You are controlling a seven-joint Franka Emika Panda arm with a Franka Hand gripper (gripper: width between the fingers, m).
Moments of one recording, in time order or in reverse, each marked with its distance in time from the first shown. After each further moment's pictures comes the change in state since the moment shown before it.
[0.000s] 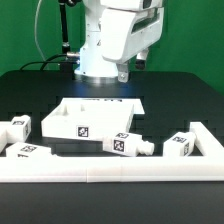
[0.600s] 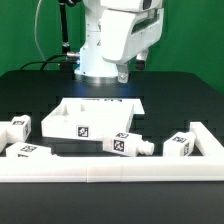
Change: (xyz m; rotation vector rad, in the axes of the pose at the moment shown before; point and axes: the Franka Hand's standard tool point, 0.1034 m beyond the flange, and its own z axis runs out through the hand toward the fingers) arm 0.000 0.000 0.001 0.002 -0.001 0.000
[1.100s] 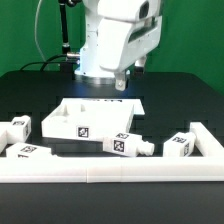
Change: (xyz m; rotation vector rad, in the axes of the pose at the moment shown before) arm -0.004 0.010 0.025 0.008 0.002 -0.022
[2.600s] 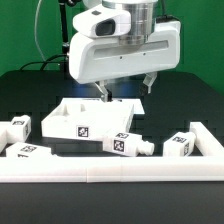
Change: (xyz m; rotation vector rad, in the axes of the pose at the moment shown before) arm 0.003 0.013 0.011 0.036 0.025 0.759
